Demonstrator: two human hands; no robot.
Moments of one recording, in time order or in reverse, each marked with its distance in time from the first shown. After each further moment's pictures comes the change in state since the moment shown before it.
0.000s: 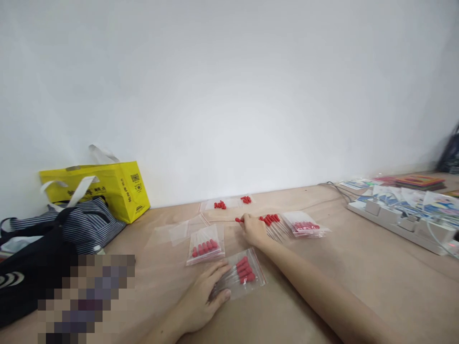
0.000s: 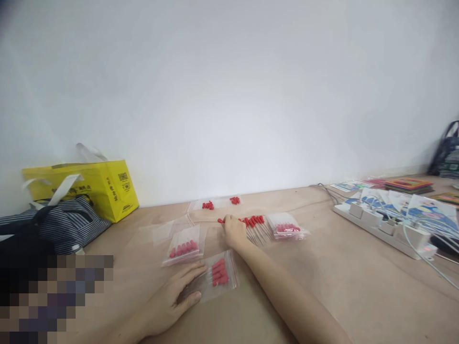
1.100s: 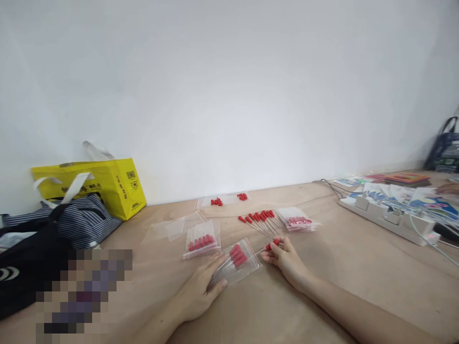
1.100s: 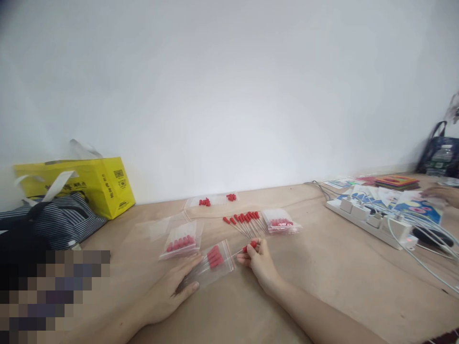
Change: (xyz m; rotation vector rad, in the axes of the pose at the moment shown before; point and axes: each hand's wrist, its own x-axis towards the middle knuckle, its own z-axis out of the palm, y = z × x) left_hand 0.002 0.001 0.004 0.030 0.023 0.031; right_hand -0.111 0.031 -0.022 1.645 0.064 0.608
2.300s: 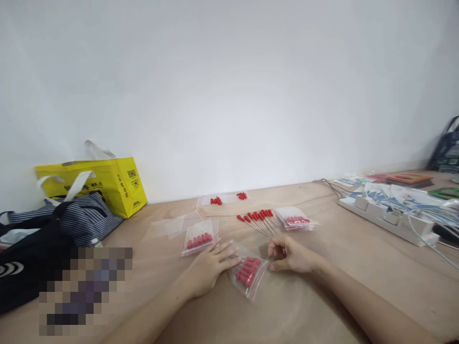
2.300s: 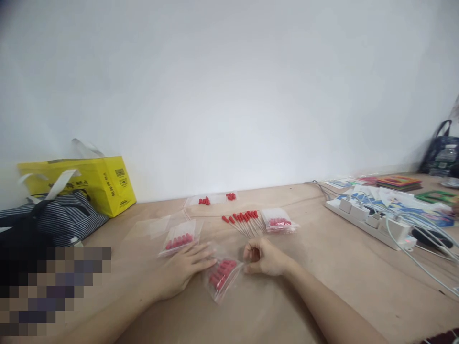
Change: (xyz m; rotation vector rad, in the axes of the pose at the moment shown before) left_hand 0.036 0.009 -0.010 0.223 -0.125 0.337; right_hand 0.017 -0.035 -0.042 -0.847 -0.609 -0.245
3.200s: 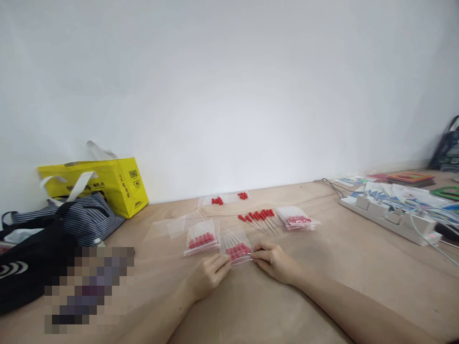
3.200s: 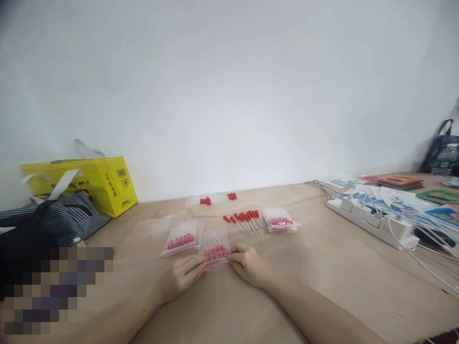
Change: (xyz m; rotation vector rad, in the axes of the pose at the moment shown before) left_hand -0.011 -0.009 0.029 0.332 0.387 0.174; right_hand 0.012 -0.001 0.044 -0.551 0.116 -0.395
